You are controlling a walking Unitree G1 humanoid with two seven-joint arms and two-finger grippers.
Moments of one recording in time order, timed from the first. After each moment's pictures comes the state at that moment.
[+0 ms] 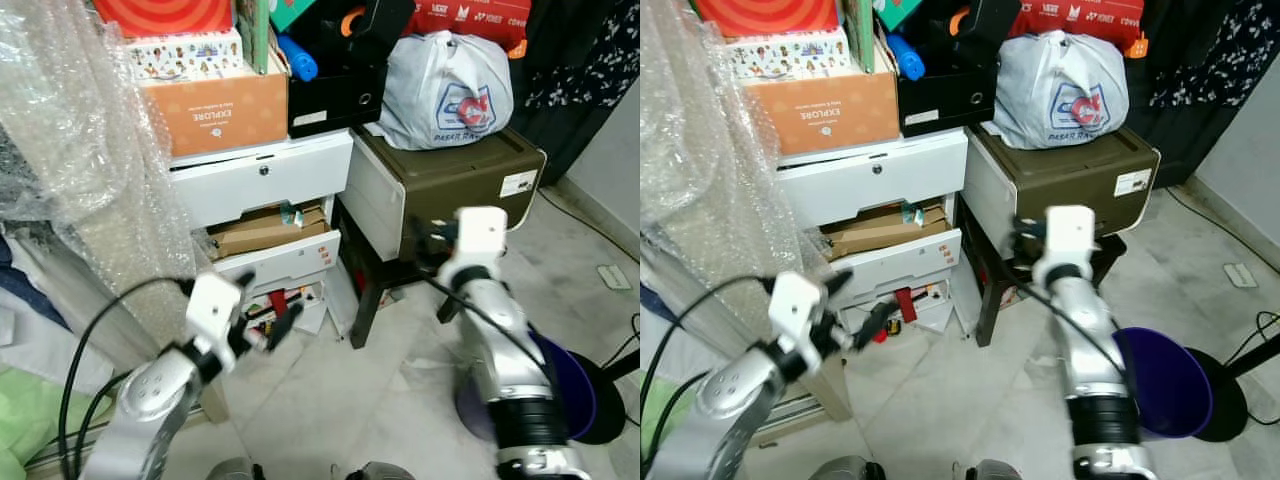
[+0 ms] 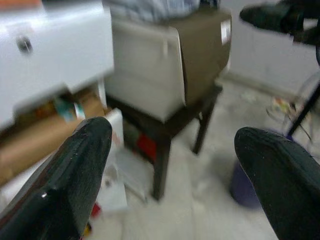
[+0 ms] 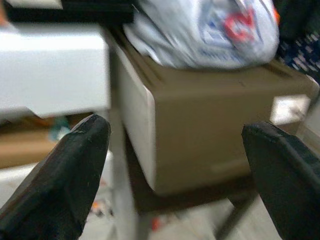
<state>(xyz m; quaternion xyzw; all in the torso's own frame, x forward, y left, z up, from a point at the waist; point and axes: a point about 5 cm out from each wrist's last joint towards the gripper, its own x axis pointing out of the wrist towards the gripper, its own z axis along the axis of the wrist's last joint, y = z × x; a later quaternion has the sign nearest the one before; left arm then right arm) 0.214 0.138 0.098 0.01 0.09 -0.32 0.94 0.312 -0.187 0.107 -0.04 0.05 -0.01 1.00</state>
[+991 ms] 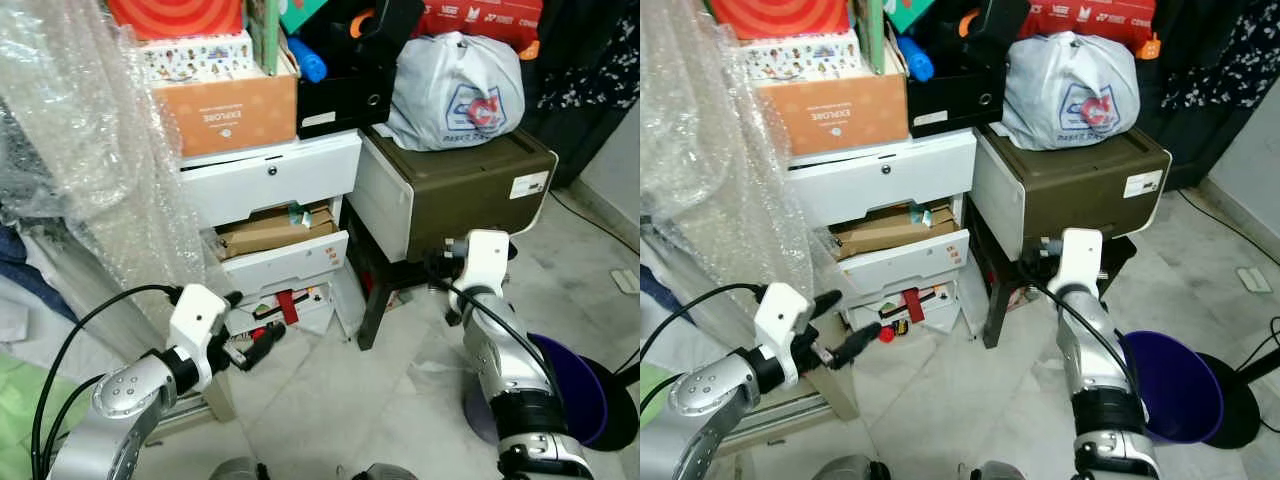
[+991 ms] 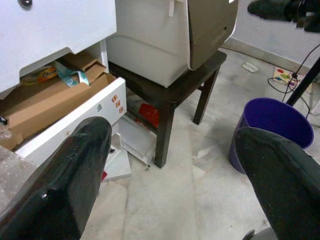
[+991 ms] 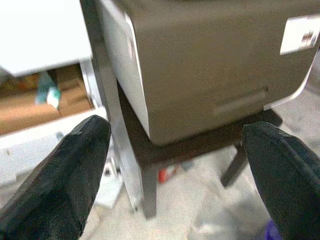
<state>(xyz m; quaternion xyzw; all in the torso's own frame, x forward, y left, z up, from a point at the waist) 0.213 0.160 0.095 0.02 0.14 -0.33 0.93 0.315 -0.196 0.083 0.00 0.12 -0.05 0.99</state>
